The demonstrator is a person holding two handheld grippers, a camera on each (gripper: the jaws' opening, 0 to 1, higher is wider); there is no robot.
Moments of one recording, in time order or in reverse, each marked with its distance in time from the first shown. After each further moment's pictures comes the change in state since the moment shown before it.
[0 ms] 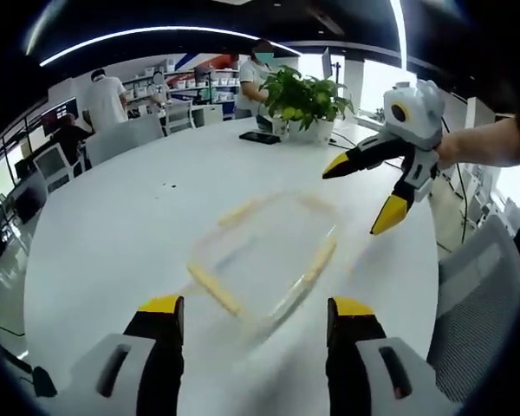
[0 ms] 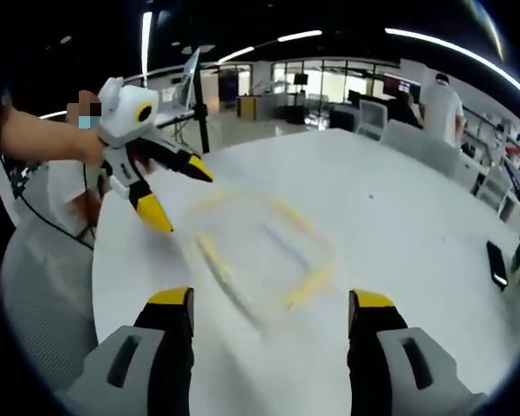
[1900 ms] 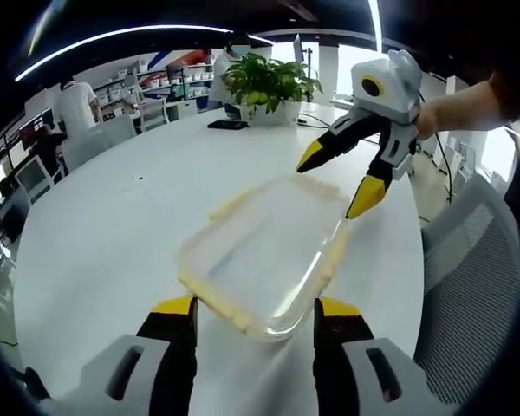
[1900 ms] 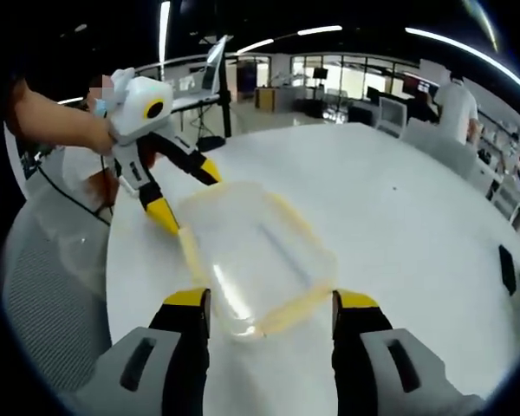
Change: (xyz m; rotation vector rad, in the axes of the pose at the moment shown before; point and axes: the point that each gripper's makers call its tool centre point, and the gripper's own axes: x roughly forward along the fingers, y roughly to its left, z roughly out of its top) left arm 0.012 -0.039 -0.030 0.084 0.056 -0.088; right arm 0.009 0.029 -0.022 -0.071 0.059 0.094
